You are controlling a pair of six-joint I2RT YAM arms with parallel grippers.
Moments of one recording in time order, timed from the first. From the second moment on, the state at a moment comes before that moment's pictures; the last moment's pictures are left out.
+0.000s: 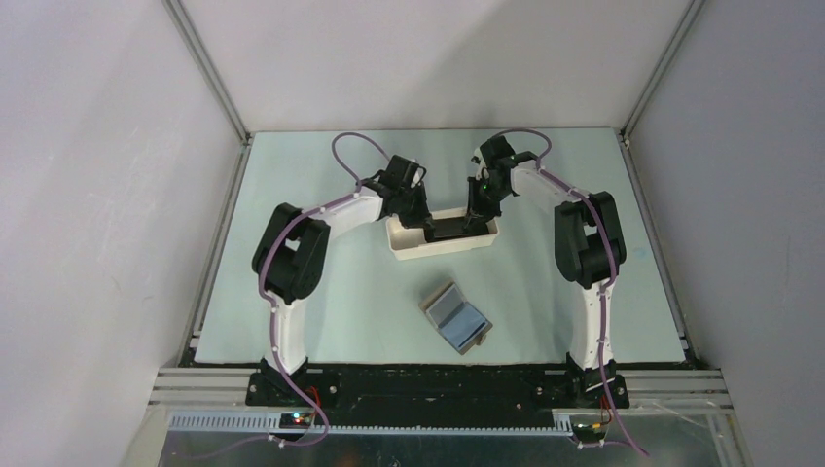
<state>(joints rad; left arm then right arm) -0.54 2.03 1.45 -0.34 0.21 -0.71 0.36 2.12 1.68 -0.75 -0.34 0.36</state>
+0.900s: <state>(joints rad) -0.54 2.00 1.47 -0.26 0.29 -0.73 0.31 2.04 1.60 -0.67 -0.43 0.42</state>
